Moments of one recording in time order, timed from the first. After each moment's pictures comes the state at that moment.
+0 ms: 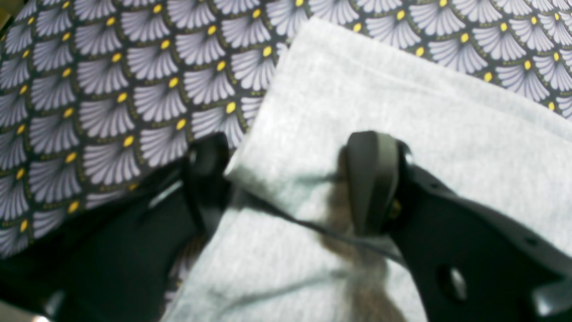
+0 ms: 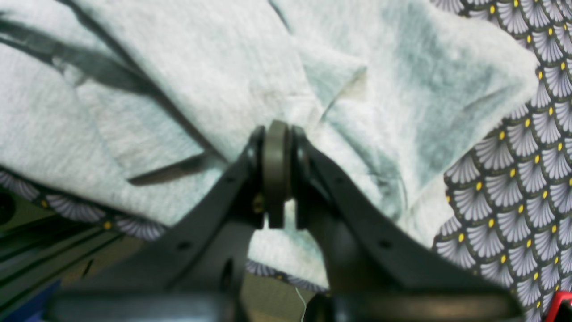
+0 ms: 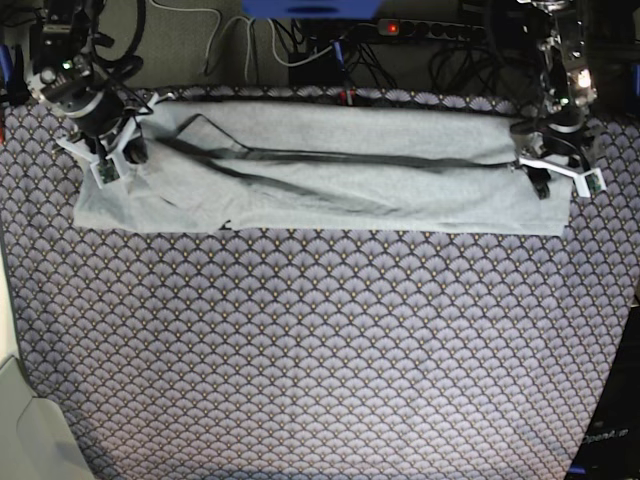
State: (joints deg) left arm 15.9 -13.0 -19.9 79.5 -18.9 -0.6 11.5; right arm -26.9 10.5 19.8 109.8 7.7 33.1 -41.3
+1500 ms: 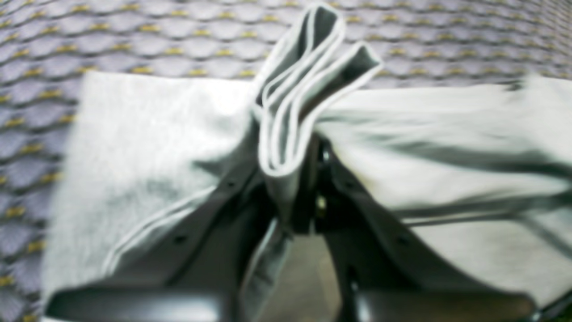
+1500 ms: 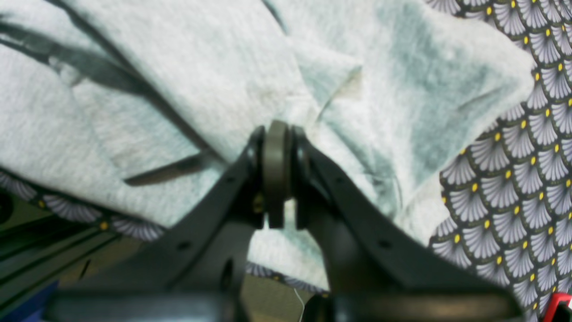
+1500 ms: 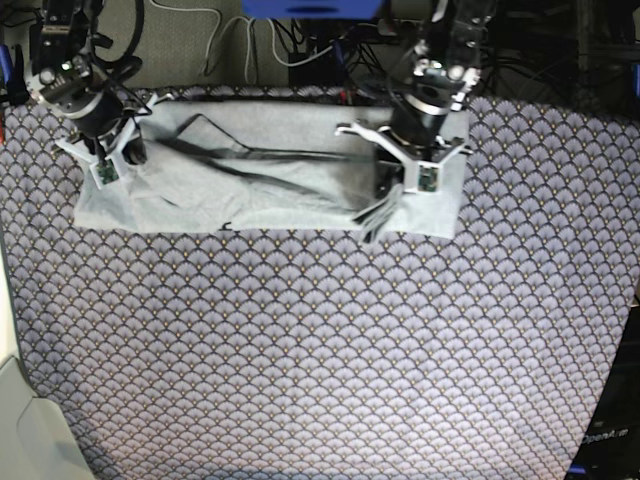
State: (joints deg) left arm 22.6 -4.3 12.7 100.2 -9.4 0.0 13.6; right arm -26.8 10.8 19.8 109.8 7.7 33.1 -41.3
